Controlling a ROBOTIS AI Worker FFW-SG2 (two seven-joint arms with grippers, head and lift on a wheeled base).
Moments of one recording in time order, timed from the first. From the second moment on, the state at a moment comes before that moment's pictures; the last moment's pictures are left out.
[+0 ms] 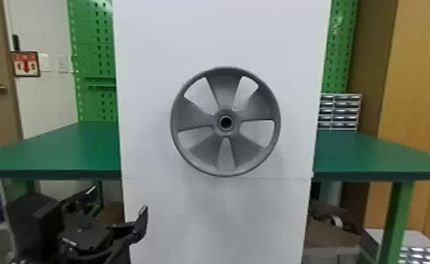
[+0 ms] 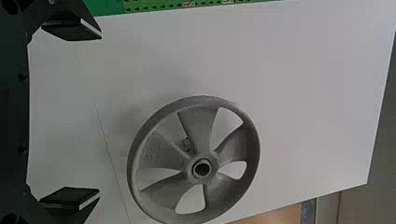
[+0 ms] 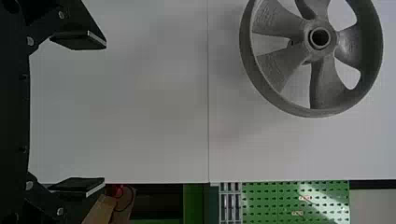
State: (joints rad) left arm -0.04 0.17 -0.03 -2.17 0.08 0.33 -0.26; right arm 0.15 -0.07 0.16 -1.77 -0.05 -0.09 -0.15
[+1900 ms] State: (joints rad) left arm -0.04 0.17 -0.02 -2.16 0.08 0.30 -0.26; right arm 0.15 -0.07 0.13 -1.74 -0.05 -0.16 -0.15
